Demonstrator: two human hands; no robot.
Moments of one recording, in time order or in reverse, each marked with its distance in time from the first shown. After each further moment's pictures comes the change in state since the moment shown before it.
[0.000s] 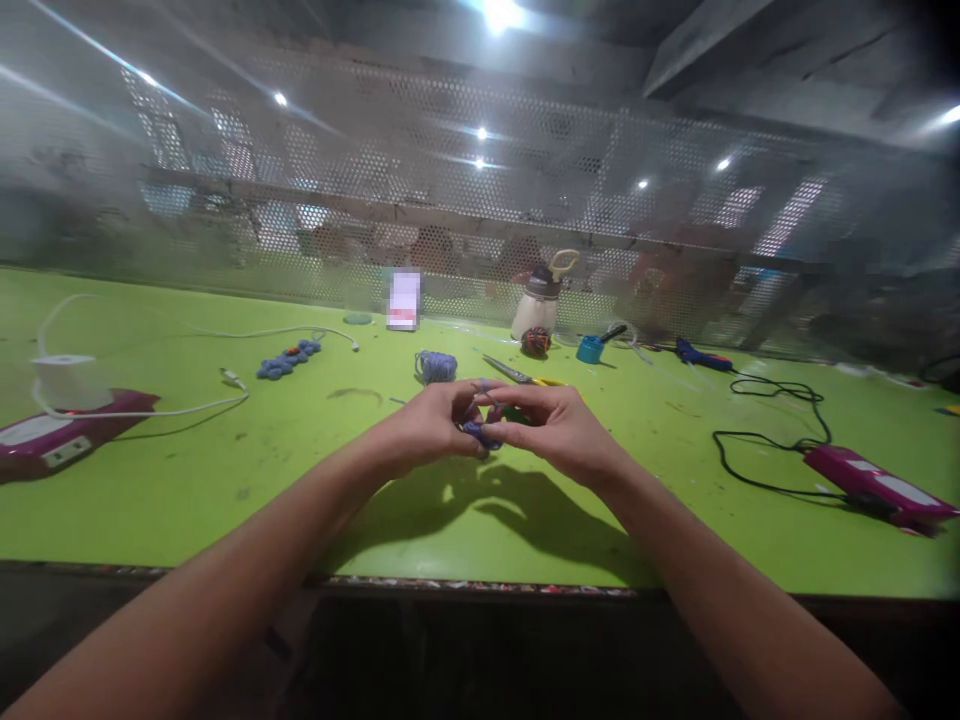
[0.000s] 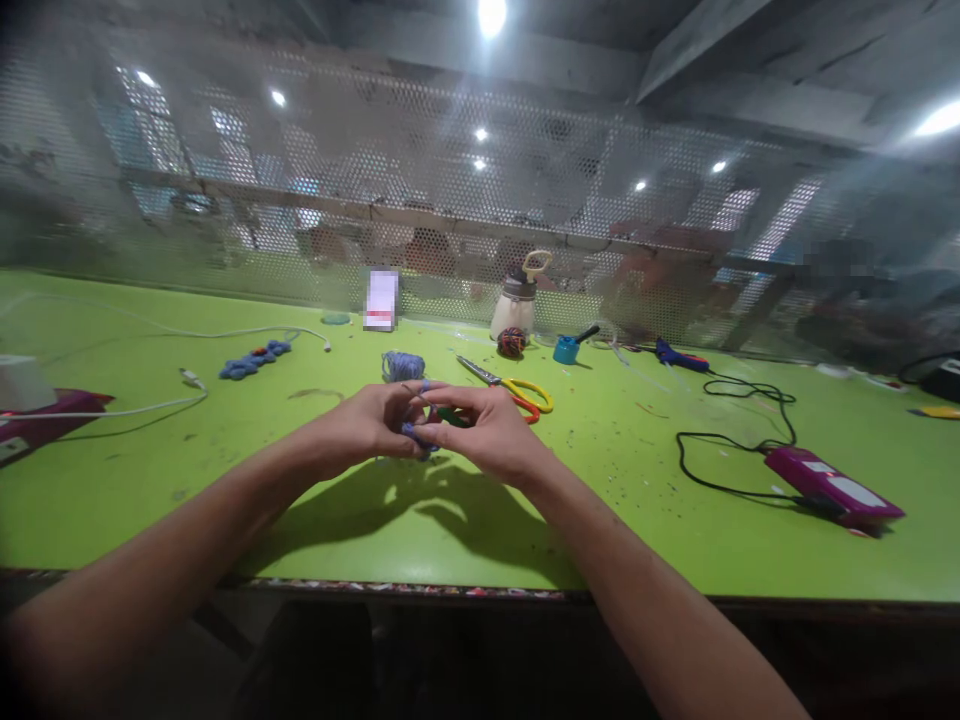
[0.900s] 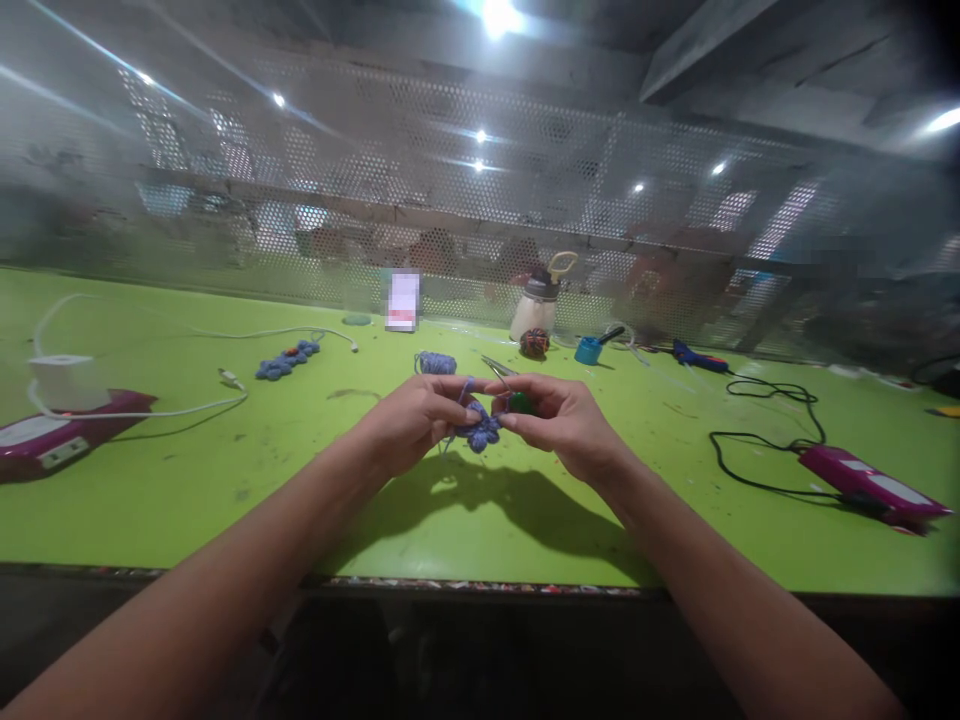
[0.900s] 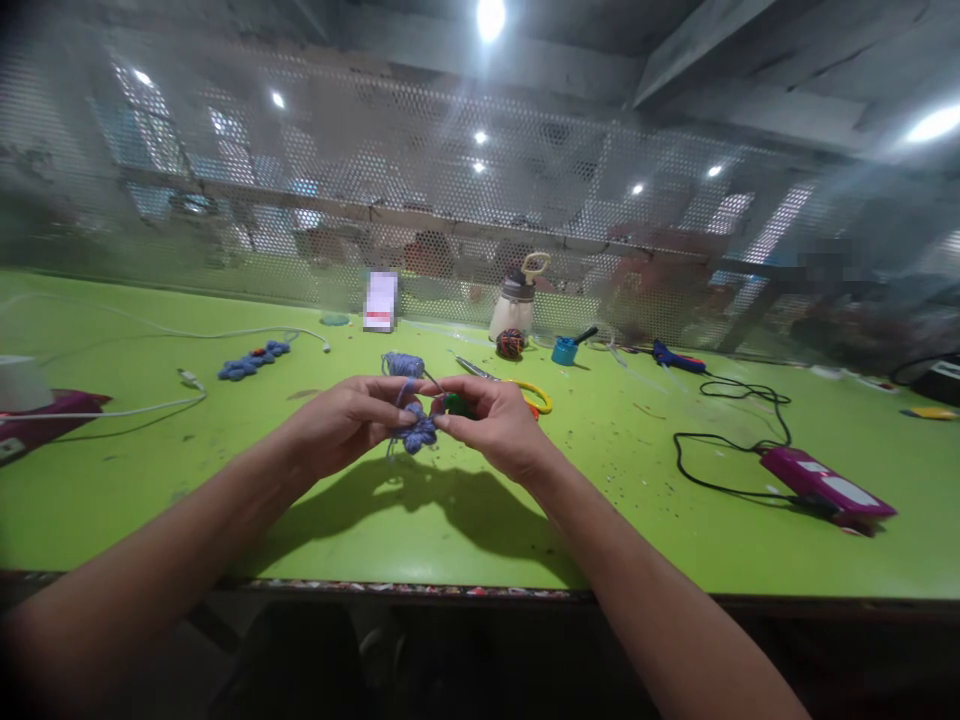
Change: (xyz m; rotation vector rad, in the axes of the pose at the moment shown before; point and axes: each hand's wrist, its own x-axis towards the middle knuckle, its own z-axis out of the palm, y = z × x) left_hand -0.007 0.018 0.001 -0.375 0.187 -0.151; right_hand 0.000 -0.002 -0.007 0.123 0.012 -0.005
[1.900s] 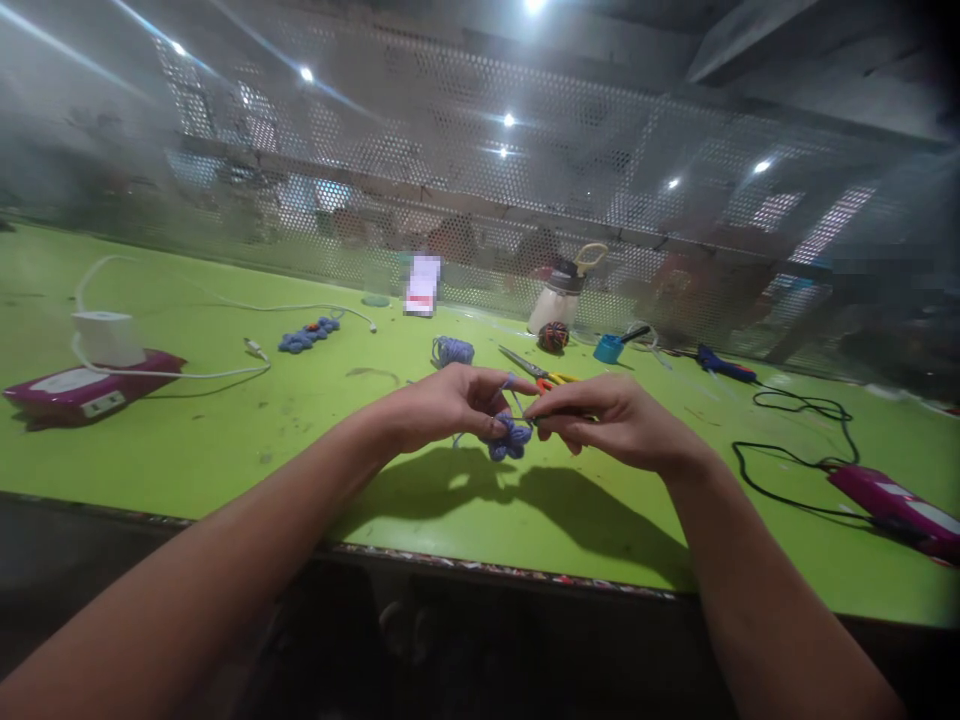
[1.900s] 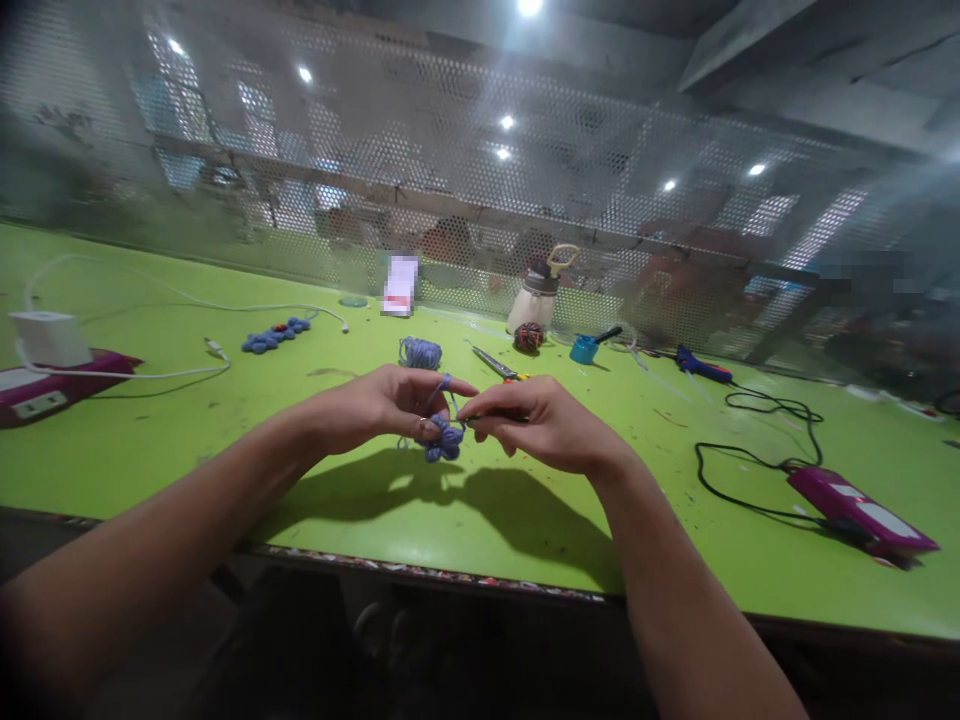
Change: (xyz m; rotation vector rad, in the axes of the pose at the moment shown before) left_hand 0.000 0.000 -0.012 0.368 -0.336 0.055; right_hand -0.004 -0.022 -0.039 -0.486 -0.380 -0.088
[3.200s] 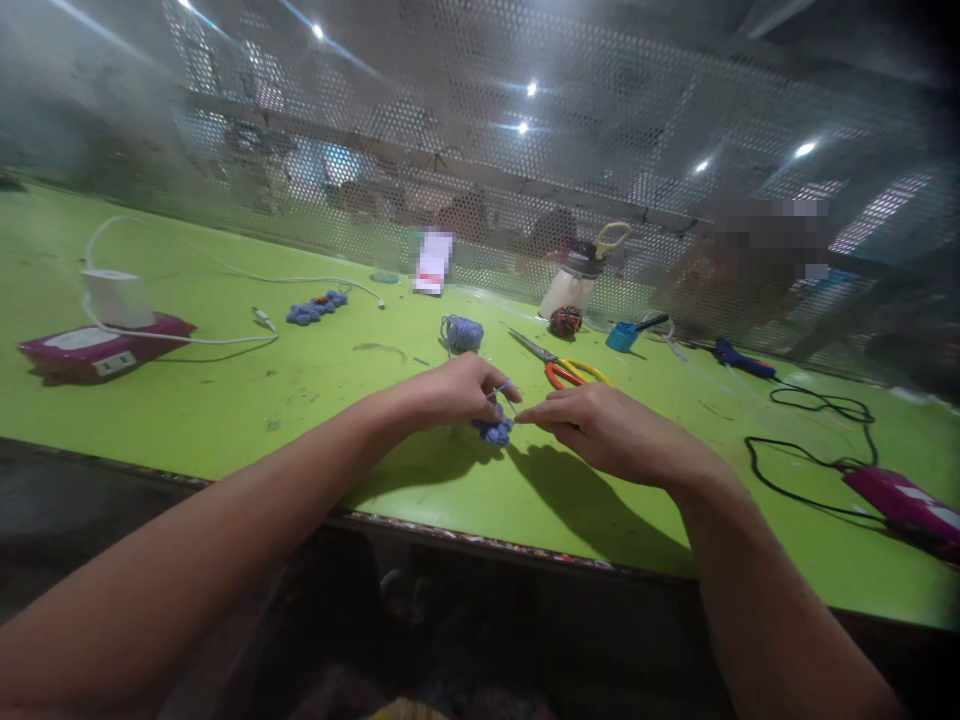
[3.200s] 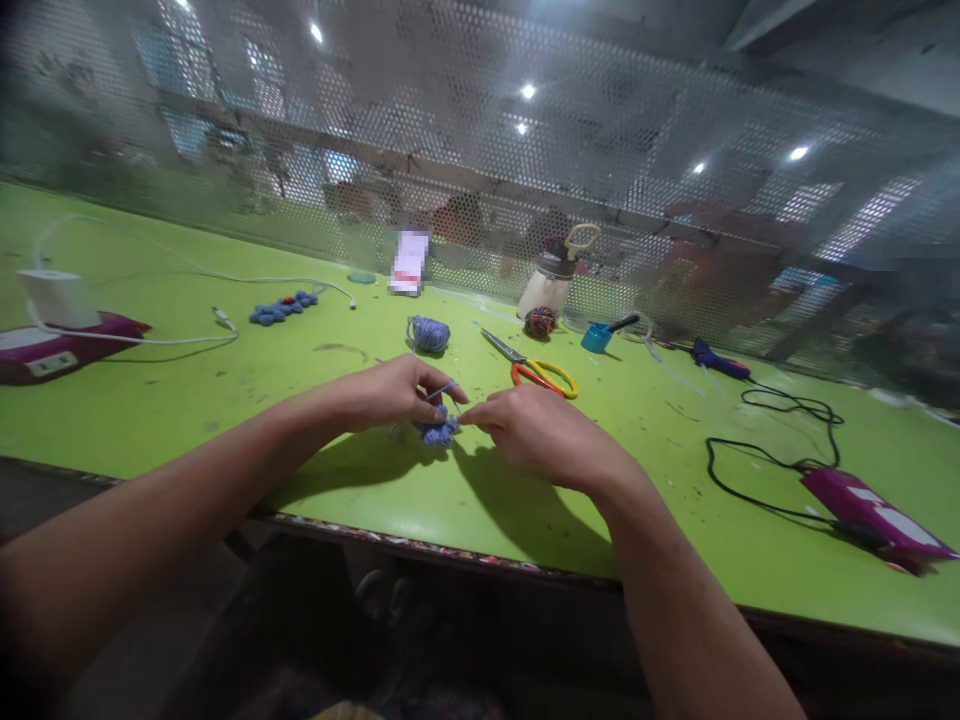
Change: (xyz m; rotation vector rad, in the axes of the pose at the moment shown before) left_hand 0.012 -0.019 0.000 0.478 0.226 -0.125; right_hand 0.003 -0.016 0.021 -0.666 -0.225 0.078
